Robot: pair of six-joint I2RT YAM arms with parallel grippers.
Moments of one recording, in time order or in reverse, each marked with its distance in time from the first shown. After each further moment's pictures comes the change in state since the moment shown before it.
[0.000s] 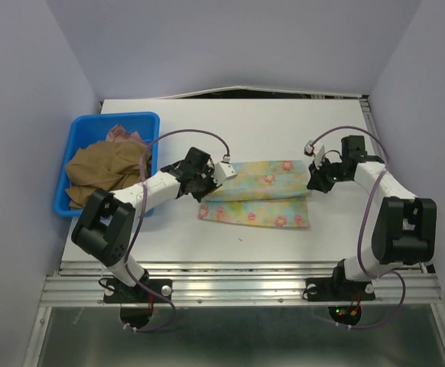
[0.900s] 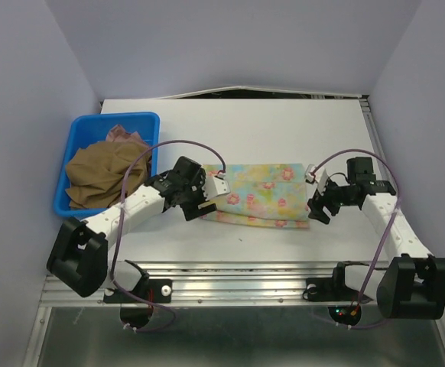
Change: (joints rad) left arm -0.029 -0.217 -0.092 -0.175 -0.050 0.175; right arm 0.024 -0.370 -0.189 -0.181 0.026 -0.160
